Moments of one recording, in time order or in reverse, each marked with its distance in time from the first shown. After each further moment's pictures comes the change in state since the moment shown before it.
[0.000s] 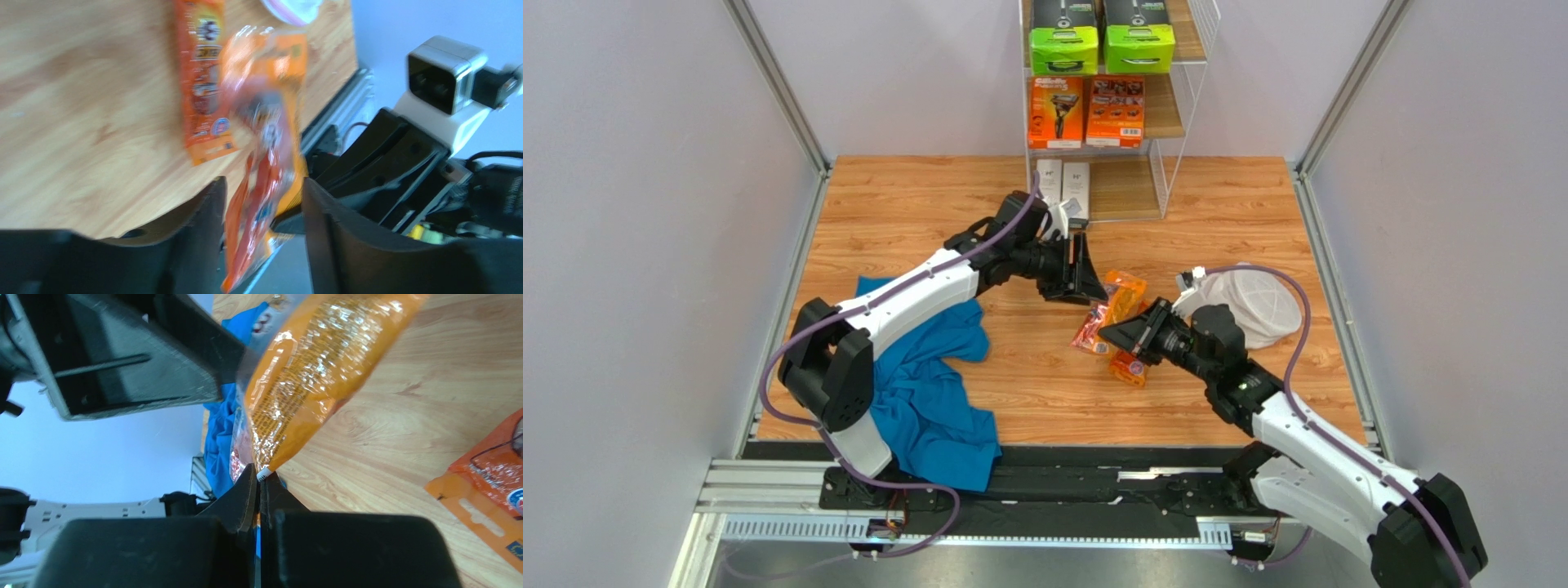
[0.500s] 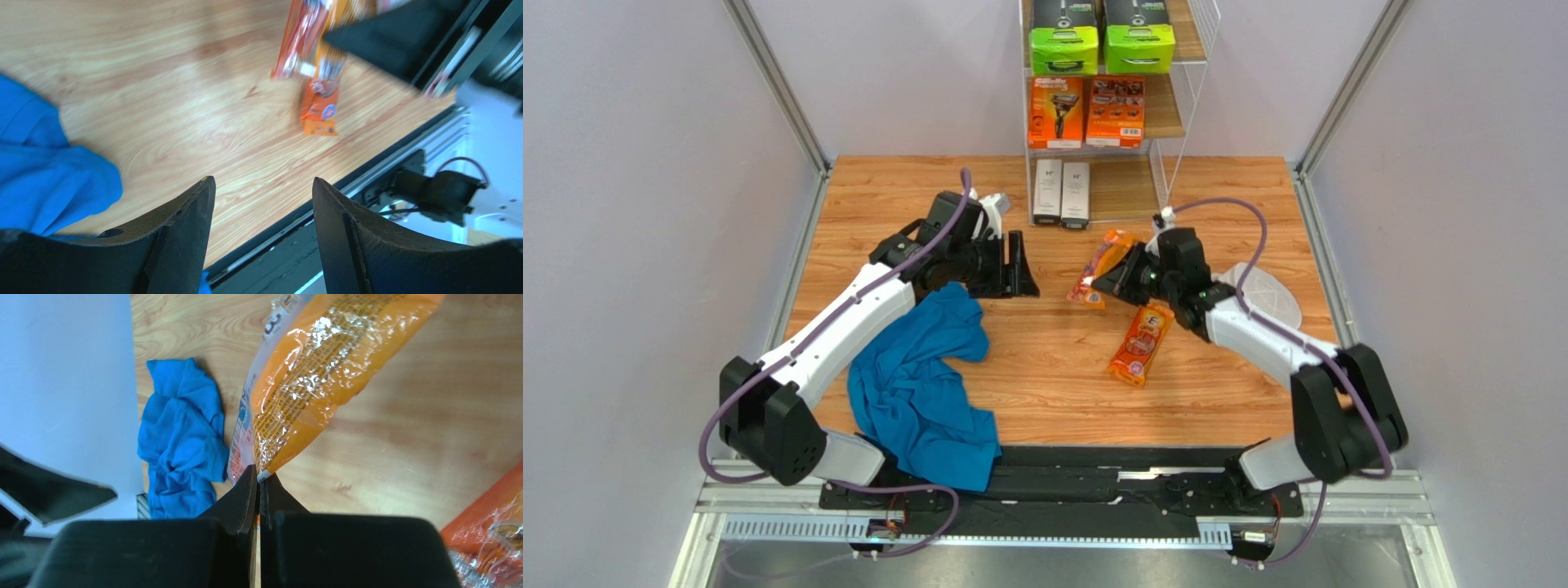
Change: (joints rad) left arm 0.150 -0.285 -0.090 -0.317 -0.245 0.211; right arm -0.158 0.568 0.408 -0.092 -0.060 -0.193
